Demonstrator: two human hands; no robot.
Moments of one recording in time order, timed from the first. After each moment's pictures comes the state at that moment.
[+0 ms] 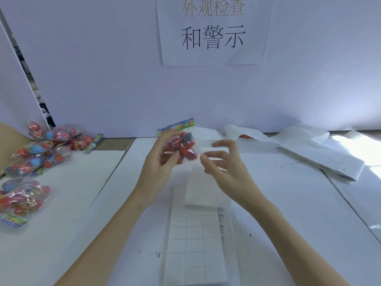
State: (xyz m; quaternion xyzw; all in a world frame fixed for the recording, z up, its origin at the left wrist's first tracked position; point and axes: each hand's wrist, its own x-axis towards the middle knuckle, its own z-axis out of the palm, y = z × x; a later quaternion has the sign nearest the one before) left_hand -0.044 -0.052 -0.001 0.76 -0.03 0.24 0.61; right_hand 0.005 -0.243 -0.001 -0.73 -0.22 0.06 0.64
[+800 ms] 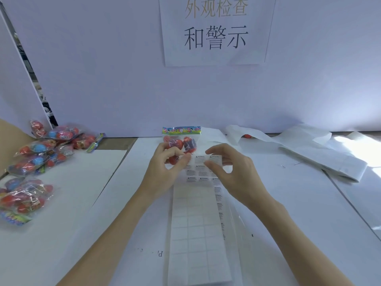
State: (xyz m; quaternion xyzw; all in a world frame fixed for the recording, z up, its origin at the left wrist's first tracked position) left_hand -0.041 -0.052 -0.004 0.82 0.05 0.22 0.53; right_hand 0.015 -0.252 -0.005 -0.80 -0.31 -0.08 0.51
